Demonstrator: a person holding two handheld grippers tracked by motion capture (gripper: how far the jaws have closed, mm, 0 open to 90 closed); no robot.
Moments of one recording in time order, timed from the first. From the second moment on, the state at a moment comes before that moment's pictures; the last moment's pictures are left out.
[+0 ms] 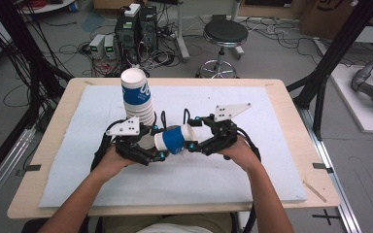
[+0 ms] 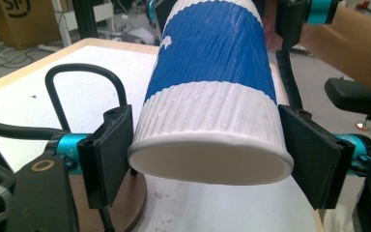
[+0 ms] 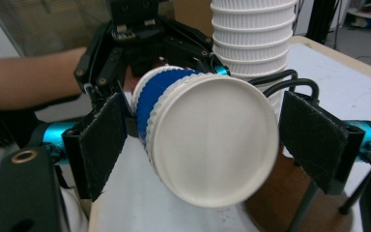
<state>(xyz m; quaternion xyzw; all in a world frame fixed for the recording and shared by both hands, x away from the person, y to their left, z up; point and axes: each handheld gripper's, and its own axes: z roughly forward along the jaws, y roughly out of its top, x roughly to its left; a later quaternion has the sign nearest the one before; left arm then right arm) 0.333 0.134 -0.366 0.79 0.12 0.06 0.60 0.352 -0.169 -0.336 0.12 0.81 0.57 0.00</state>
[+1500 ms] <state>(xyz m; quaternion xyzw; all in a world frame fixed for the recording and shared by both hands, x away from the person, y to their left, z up) 0.332 0.138 -0.367 0.75 0.12 0.02 0.65 0.347 -0.169 -0.332 0.05 0.85 0.52 0.00</state>
